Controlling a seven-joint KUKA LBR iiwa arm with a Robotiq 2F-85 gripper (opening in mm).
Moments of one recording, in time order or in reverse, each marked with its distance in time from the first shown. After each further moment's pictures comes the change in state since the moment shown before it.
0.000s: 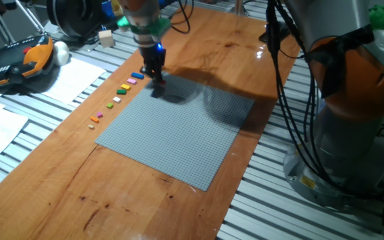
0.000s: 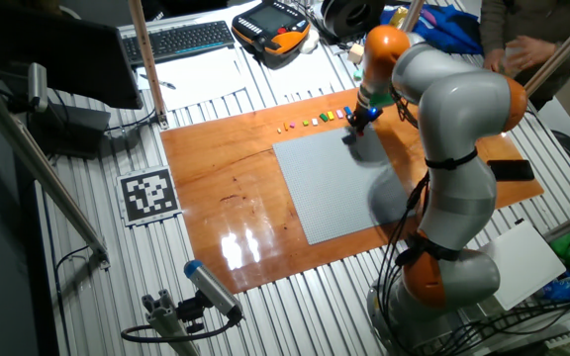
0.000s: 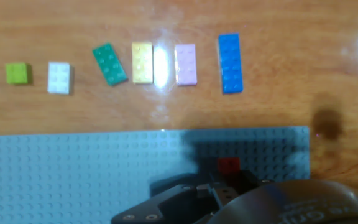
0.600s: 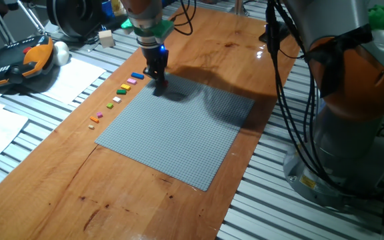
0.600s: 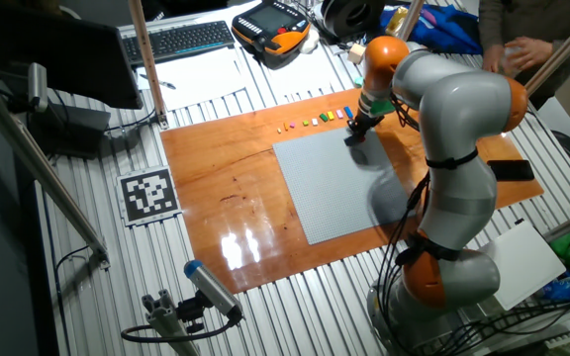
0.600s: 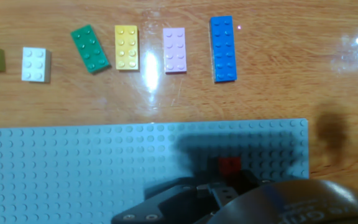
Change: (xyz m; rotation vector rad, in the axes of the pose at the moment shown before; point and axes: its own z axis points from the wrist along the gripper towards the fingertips) arm 0.004 -0.007 0.012 0.007 -0.009 -0.001
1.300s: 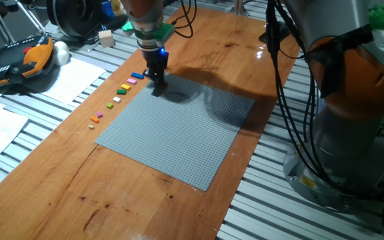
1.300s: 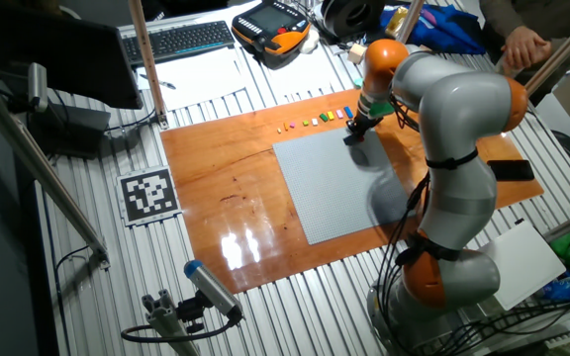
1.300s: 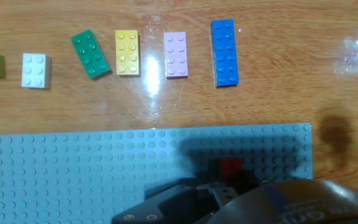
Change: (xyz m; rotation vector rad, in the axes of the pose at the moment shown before) arm -0.003 0.003 0.005 -0.008 0.002 0.000
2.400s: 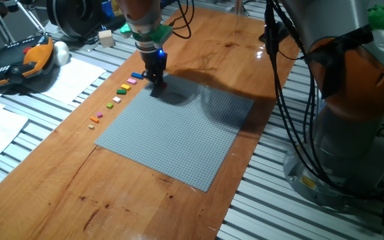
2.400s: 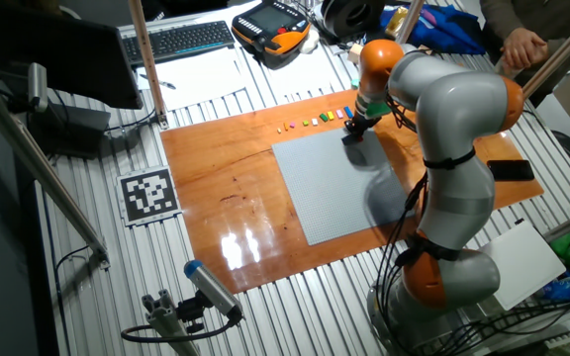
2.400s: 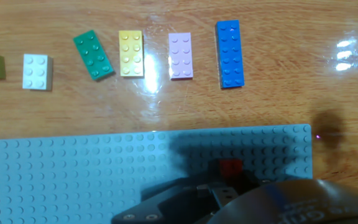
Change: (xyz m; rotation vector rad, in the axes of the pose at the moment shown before) arm -0.002 0.003 0.001 0.026 0.003 0.003
